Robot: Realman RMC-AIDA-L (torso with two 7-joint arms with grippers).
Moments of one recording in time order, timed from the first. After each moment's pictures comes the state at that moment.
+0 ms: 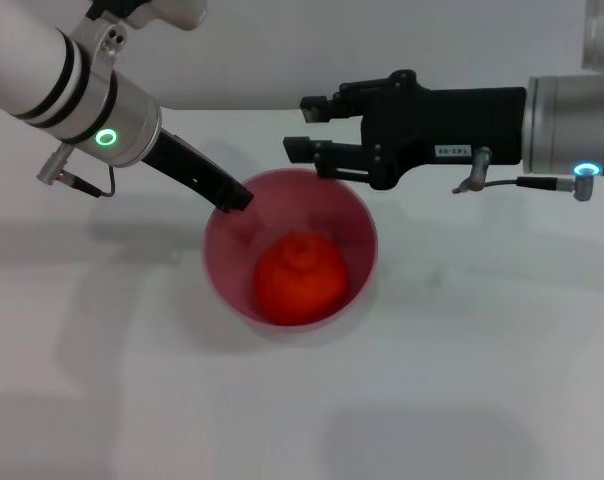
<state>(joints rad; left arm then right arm) -0.81 -2.06 1.21 1.06 2.50 1.40 -2.43 0.51 2.08 -1.33 -1.16 -1.65 -1.25 1.70</state>
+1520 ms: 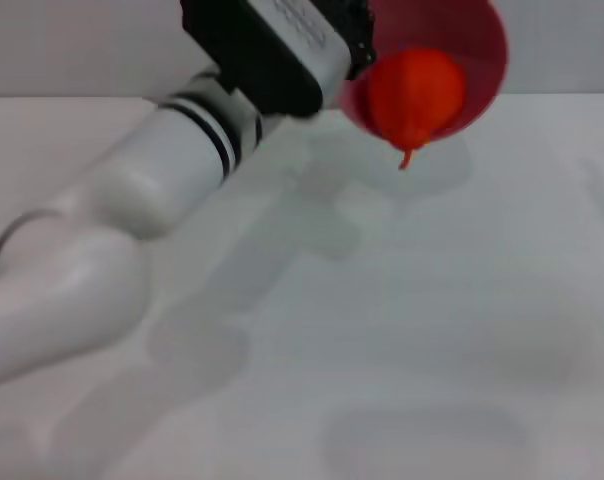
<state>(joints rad) -0.56 -2.07 2.06 1.09 2.26 -0.16 -2.21 0.25 2.07 -1.04 -0.69 -0.61 -1.50 0.81</state>
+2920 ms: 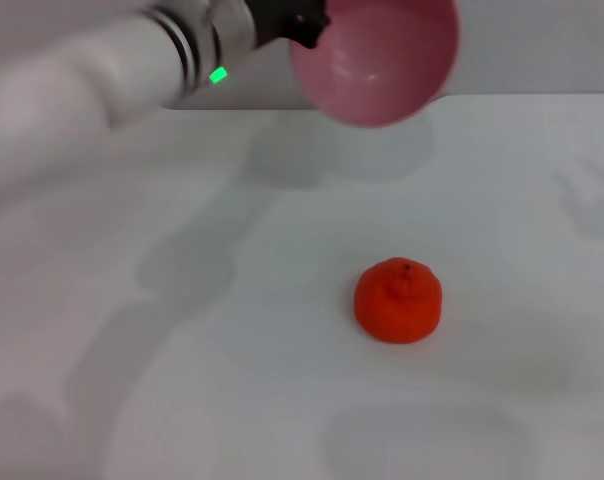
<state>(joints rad) -0.65 -2.06 1.90 1.02 2.29 0.02 -2.34 0.26 2.08 -1.09 -0.63 -0.62 -1.58 0.86</state>
